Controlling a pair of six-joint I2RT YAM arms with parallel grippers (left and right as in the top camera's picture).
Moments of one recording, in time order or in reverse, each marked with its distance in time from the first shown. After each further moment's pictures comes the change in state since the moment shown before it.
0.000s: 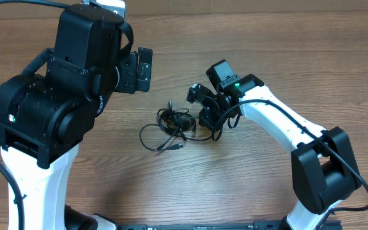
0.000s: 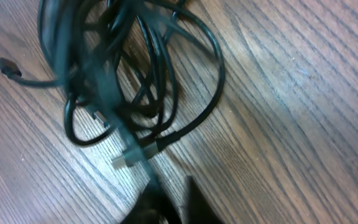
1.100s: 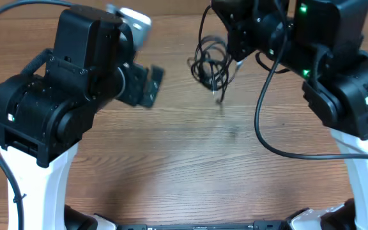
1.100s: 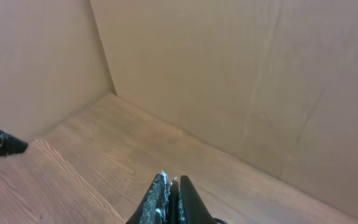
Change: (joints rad) left arm 0.011 0.001 0.000 -0.031 0.248 0.278; right arm -0.001 -0.279 0.901 -0.108 0.167 0.404
